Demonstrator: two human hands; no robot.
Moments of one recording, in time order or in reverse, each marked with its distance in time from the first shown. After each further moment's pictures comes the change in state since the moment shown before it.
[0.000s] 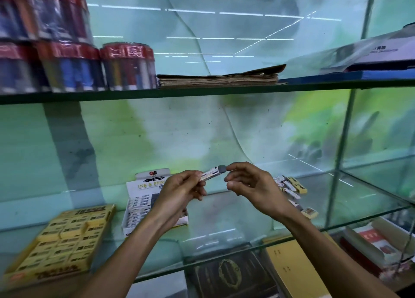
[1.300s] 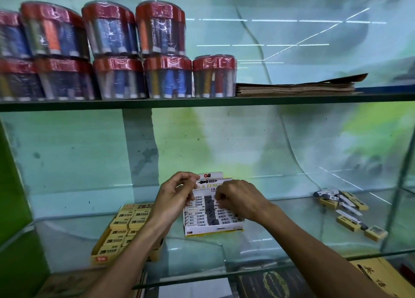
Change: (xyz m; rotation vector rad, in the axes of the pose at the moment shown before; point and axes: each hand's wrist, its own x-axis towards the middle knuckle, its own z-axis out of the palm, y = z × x) left_hand -0.036 0.028 -0.123 0.333 0.241 0.174; right_hand 0.073 0.013 0.136 -1.140 -0.356 -0.204
